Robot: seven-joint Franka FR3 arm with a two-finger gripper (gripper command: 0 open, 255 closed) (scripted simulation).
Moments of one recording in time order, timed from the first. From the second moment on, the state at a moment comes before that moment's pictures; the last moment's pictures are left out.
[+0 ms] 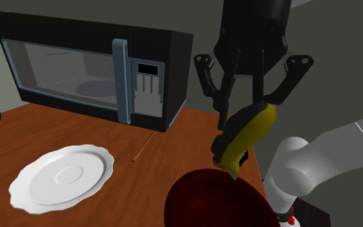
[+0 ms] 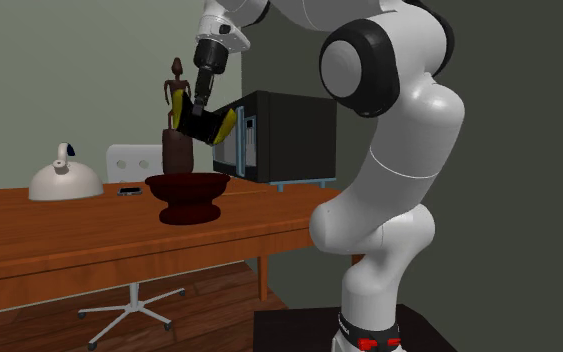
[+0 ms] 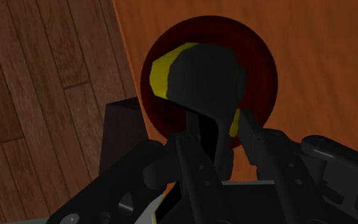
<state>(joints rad) 0.01 -0.66 0.57 -1.76 0.67 1.20 2.11</state>
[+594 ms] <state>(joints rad) 0.01 -0.68 0.65 -1.84 0.70 1.30 2.12</state>
